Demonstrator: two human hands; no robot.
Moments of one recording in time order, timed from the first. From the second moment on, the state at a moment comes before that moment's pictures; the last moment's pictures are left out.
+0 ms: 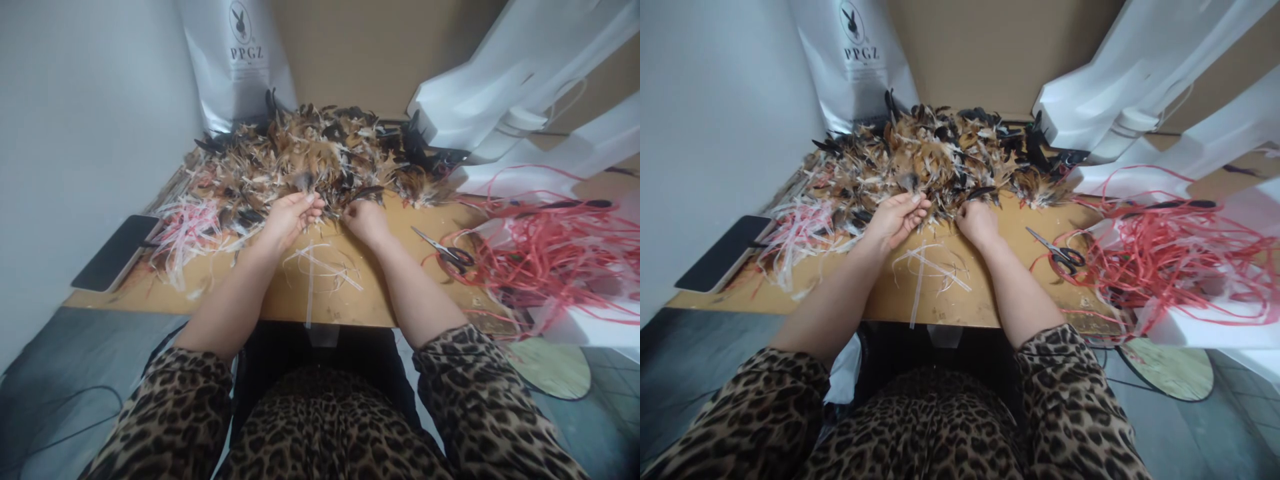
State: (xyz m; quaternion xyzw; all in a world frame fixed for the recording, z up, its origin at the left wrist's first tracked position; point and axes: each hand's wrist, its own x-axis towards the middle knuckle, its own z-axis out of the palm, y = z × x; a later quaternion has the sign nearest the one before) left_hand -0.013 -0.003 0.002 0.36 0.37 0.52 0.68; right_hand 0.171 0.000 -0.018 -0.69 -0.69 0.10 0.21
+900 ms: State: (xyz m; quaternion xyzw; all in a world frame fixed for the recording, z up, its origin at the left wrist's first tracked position) left_hand -0.002 -0.020 0.013 0.18 0.31 0.38 0.85; right_hand 0.139 -0.010 -0.011 -0.31 -0.29 0.69 0.58
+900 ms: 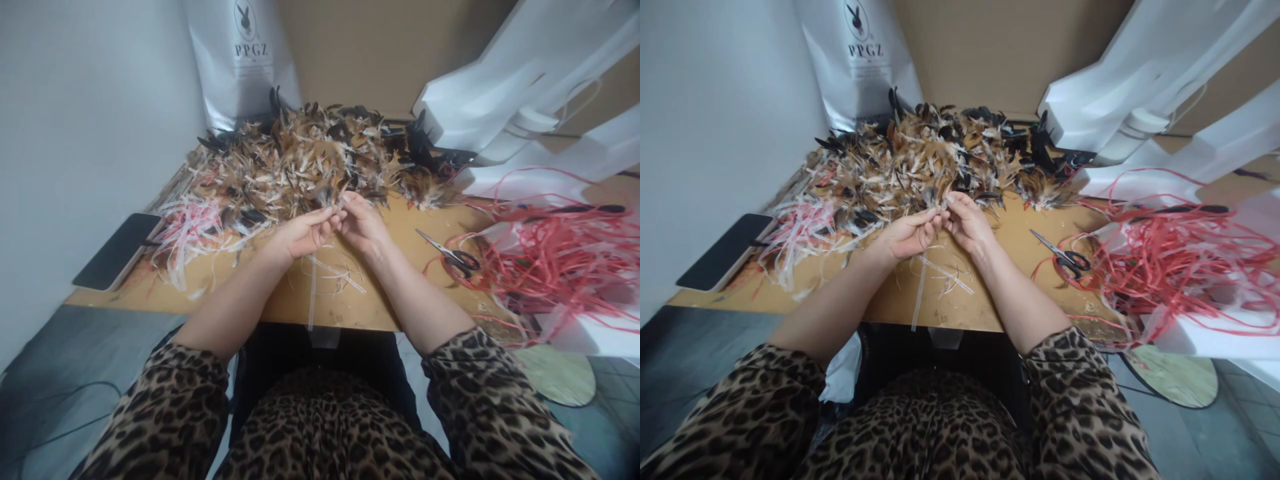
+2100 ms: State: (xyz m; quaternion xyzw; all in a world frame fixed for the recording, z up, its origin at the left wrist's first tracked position) left_hand -0.002 -0.013 -0.004 0.37 0.34 0.45 0.74; right_hand 0.129 -0.015 -0.015 -0.42 -0.38 0.54 0.62
